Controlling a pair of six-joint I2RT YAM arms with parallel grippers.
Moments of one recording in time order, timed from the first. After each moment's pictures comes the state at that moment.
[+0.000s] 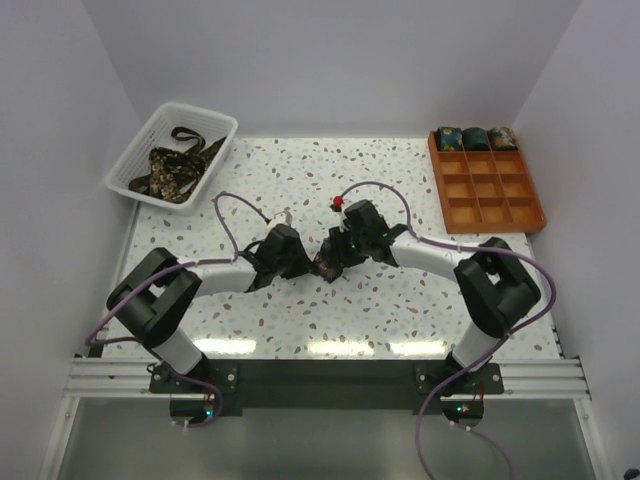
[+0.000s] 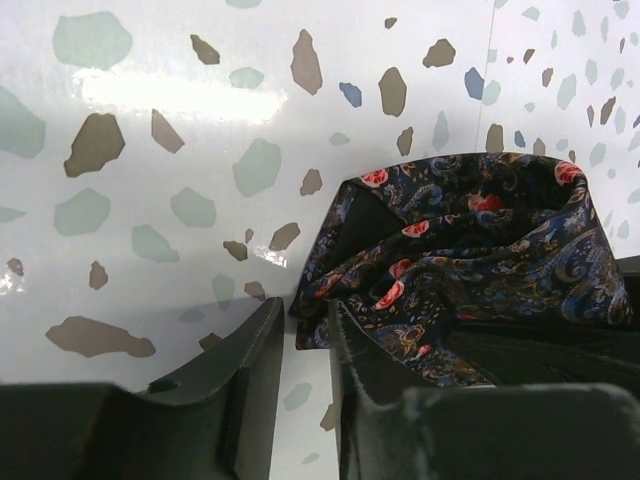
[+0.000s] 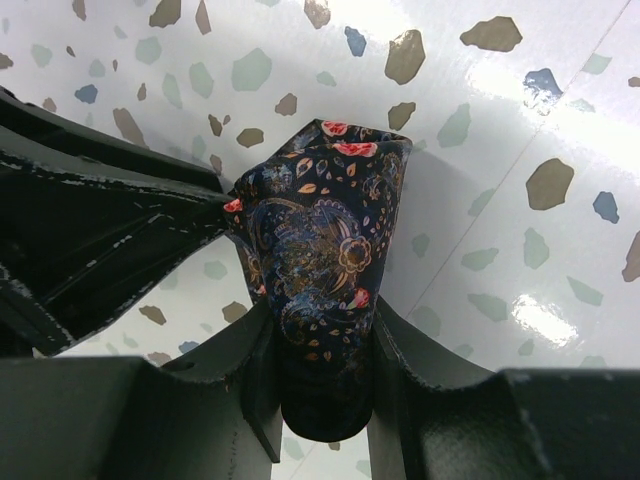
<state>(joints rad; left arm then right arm) -0.68 1.61 0.70 0.13 -0.10 -0.90 0.67 1.70 0.98 -0.17 -0.15 0.35</state>
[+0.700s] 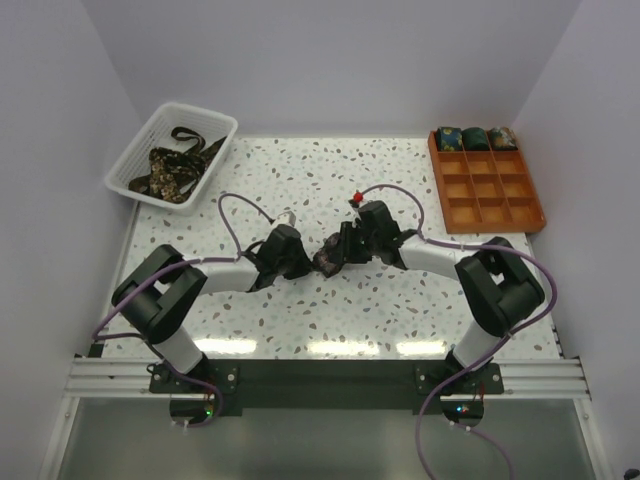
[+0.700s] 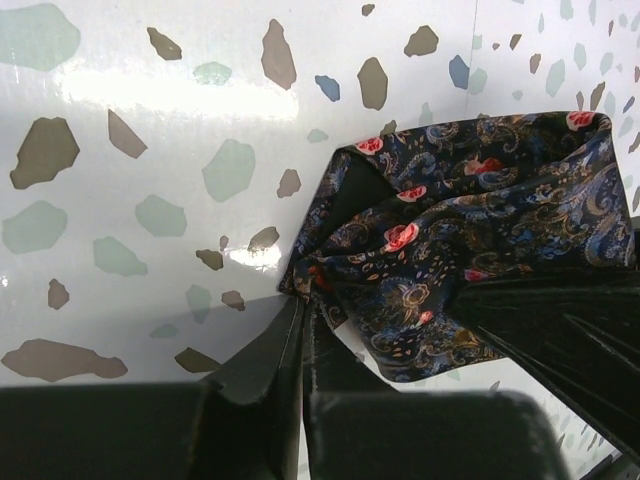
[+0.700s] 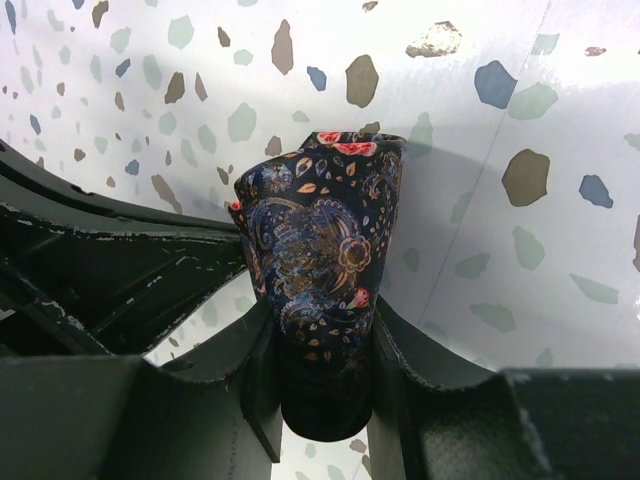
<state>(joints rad) -0.69 1.65 0.70 0.18 -0.06 -0.89 0.59 1.69 0.89 0.01 -0.23 0.59</state>
